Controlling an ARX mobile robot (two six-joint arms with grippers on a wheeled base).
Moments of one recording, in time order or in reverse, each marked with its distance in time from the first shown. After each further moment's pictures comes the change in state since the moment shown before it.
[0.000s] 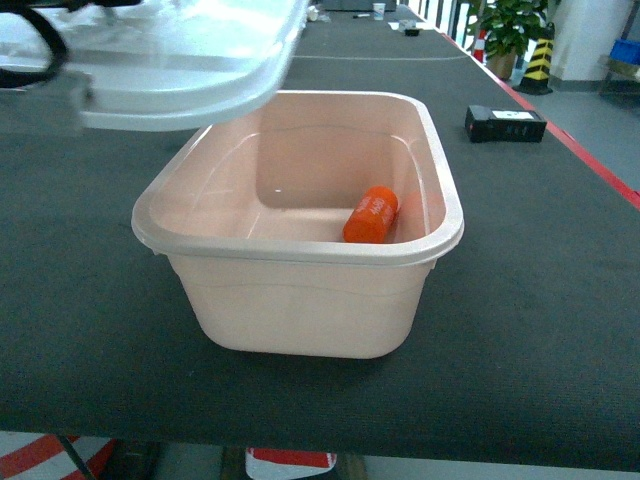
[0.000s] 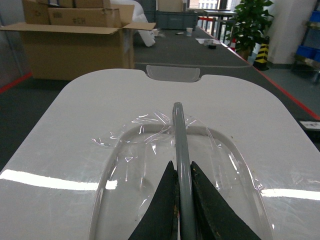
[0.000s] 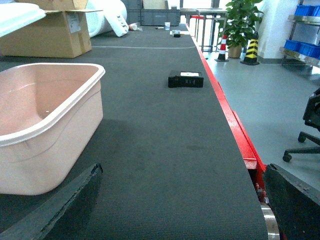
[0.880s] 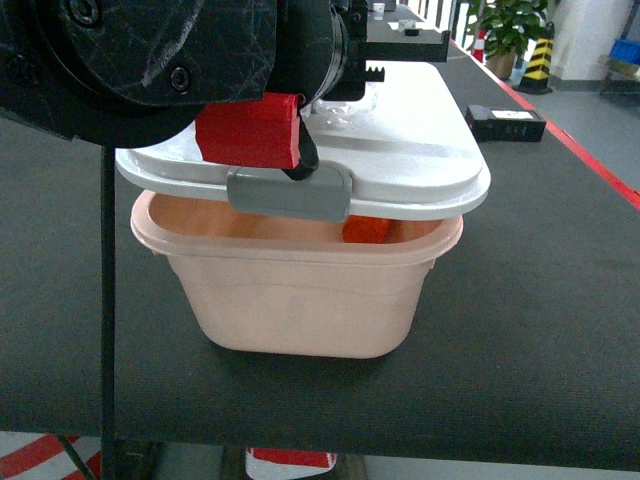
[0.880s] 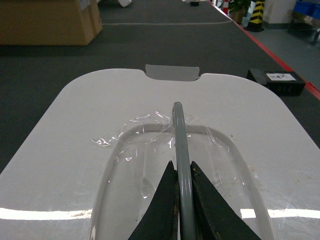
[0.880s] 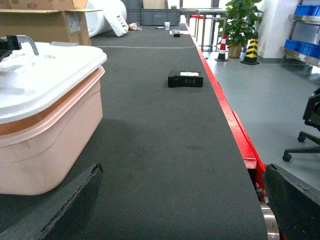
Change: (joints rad) left arm -0.314 0.239 0.180 -0.100 -0.278 -0.045; right arm 0.000 0.000 0.000 0.000 0.000 0.000
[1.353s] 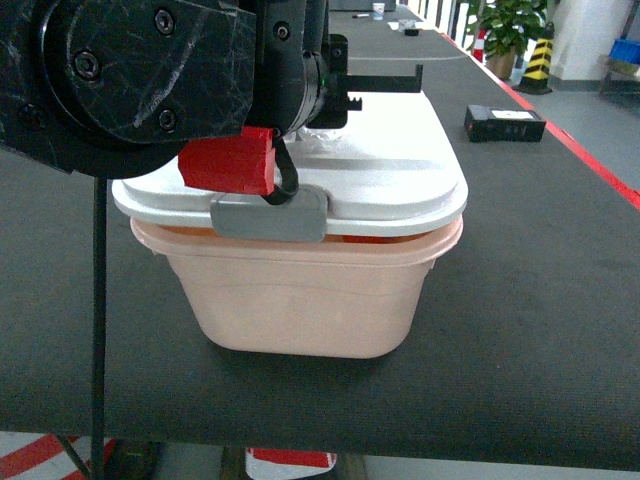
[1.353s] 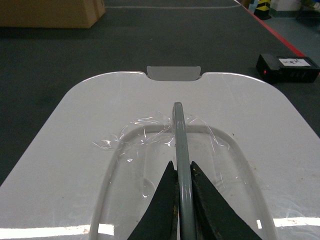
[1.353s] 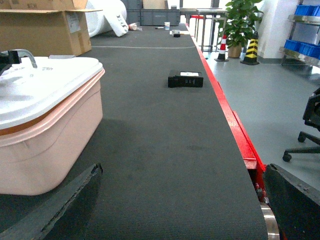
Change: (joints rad) left arm 0.031 0.030 -0.012 -0.016 0.026 -0.029; right arm 0.000 0.000 0.000 0.000 0.000 0.000
